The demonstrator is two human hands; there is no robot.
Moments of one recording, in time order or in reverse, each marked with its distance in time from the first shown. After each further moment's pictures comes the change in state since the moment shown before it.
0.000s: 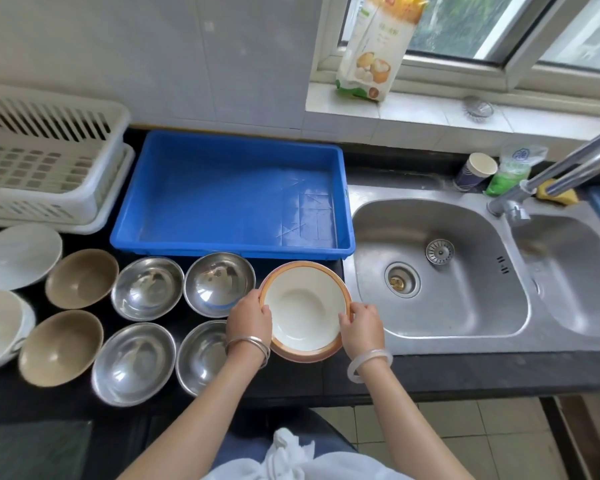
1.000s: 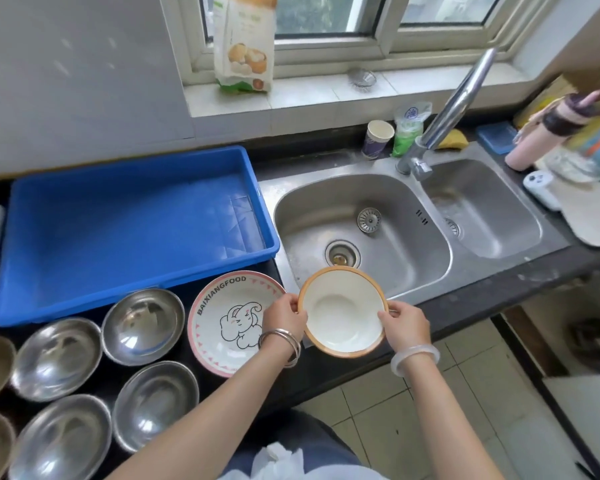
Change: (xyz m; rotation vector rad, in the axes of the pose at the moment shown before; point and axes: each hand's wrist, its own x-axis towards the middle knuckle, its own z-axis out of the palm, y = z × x) left_hand -0.027 0.095 0.088 -0.101 -0.399 0.123; right_hand -0.007 0.110 -0.095 0.344 0.252 0.381
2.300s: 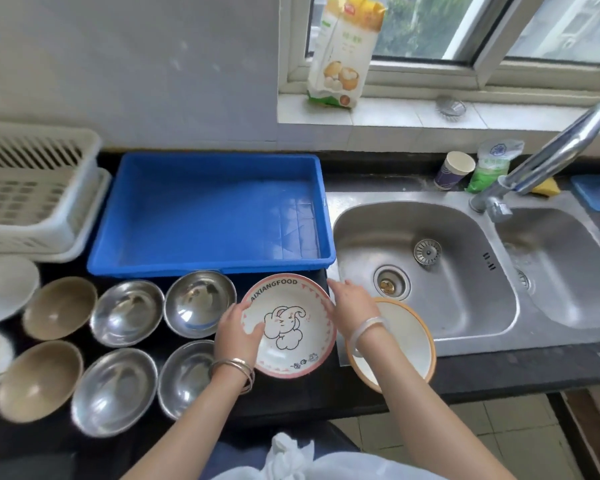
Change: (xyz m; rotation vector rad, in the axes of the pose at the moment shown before) left_hand -0.021 -0.081 -0.090 -0.047 0.346 -0.120; right_hand -0.010 -0.103 0.104 -0.737 -0.392 -0.721
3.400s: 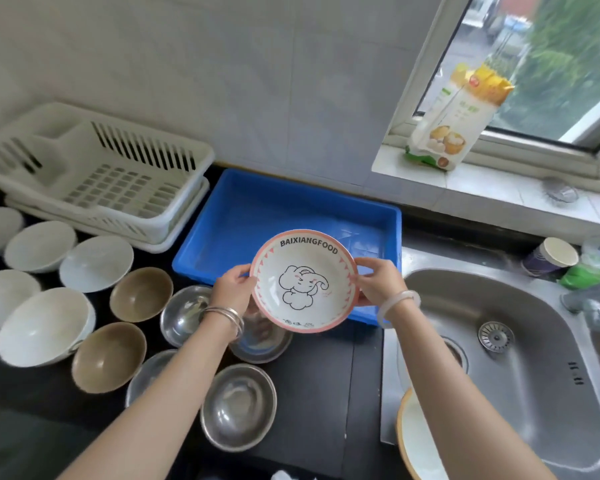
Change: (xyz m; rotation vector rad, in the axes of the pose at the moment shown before) left_hand 0.072 0.019 -0.114 -0.702 0.191 -0.190; right_hand 0.088 -0.096 -0.065 0.739 -0.093 0.017
